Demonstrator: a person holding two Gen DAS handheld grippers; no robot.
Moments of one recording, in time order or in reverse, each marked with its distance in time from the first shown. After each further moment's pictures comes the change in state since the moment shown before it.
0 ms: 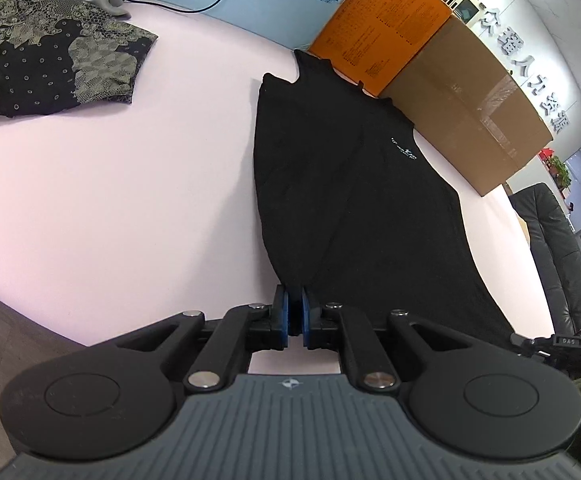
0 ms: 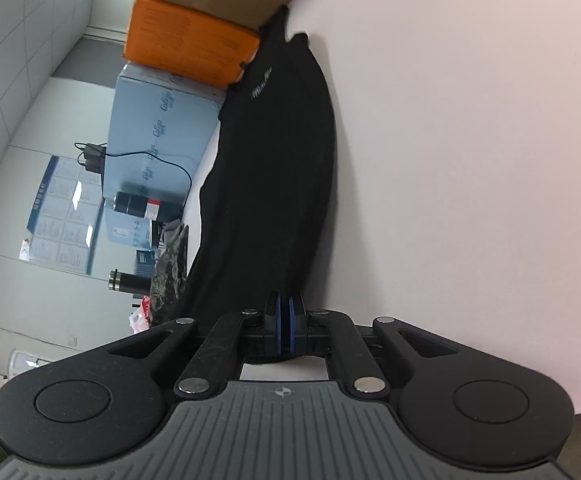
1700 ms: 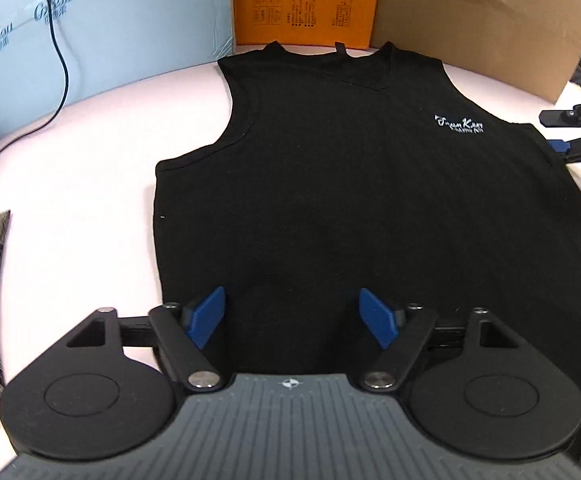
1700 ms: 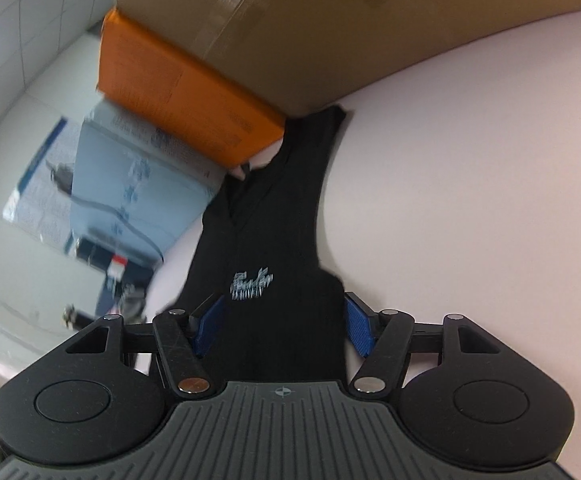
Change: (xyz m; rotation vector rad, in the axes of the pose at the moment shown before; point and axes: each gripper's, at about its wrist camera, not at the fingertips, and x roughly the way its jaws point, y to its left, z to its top) left arm 0.210 -0.080 0.130 0.502 0.068 0.249; right arm 0.161 0.016 0.264 -0.242 -0.069 0.005
